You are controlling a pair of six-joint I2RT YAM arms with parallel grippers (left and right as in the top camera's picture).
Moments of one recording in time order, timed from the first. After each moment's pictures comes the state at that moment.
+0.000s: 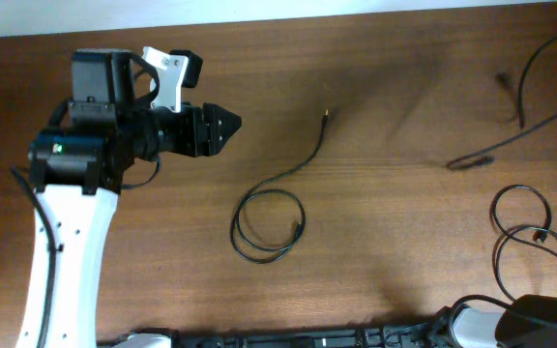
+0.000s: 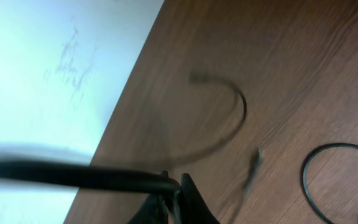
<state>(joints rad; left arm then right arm) -0.12 1.42 1.59 -1.05 0.60 -0.04 -0.71 1.50 1.68 -0.99 -0.33 0.58</state>
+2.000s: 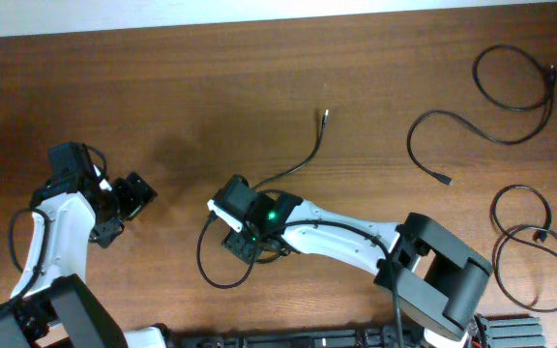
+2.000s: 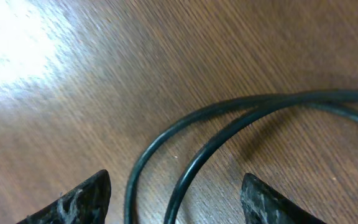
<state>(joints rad) 0.34 1.54 0.93 -0.78 0.12 -0.42 0.96 1.91 1.17 -0.43 -0.13 0.07</state>
